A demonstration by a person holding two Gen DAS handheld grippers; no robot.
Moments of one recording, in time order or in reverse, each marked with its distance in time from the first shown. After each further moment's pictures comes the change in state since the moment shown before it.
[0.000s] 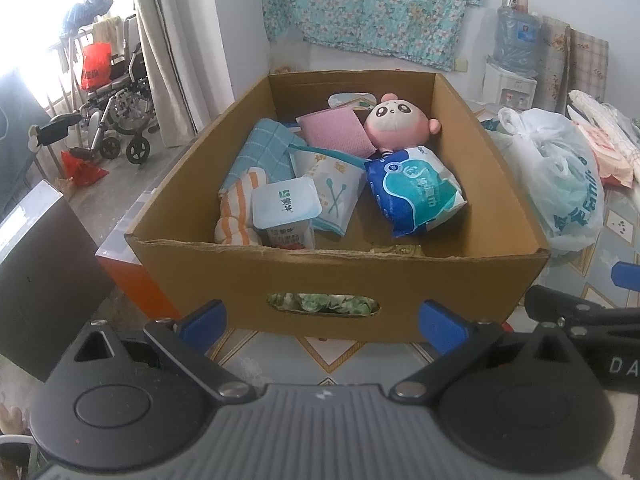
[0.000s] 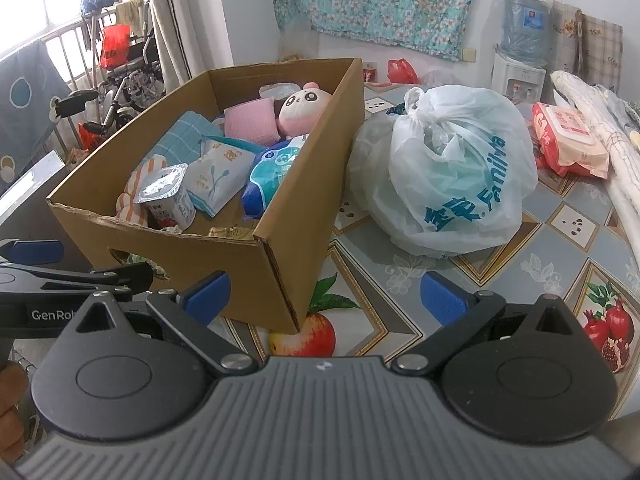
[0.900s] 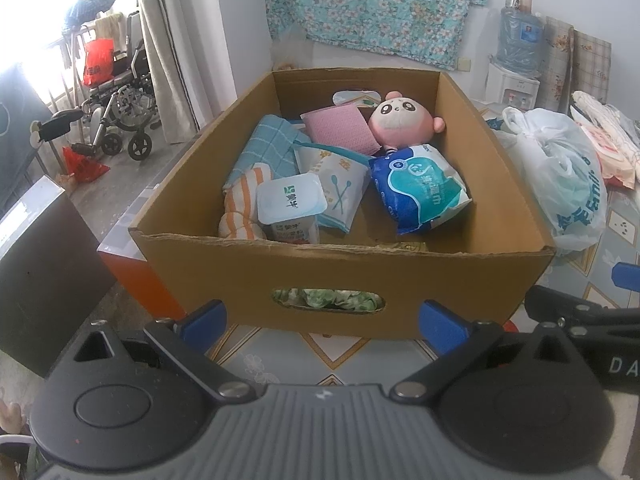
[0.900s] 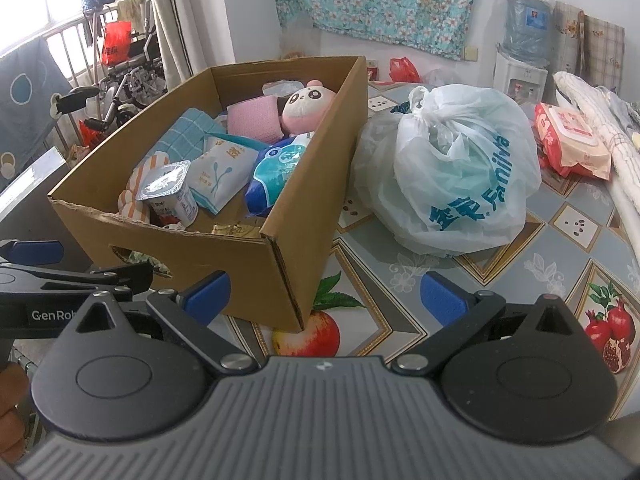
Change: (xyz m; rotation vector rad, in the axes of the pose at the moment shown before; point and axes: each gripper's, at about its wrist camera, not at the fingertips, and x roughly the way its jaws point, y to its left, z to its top) left arm 0.001 0.003 -0.002 -0.008 0.007 0.003; right arm 0.001 0.002 -0.001 -0.007 0.006 0.003
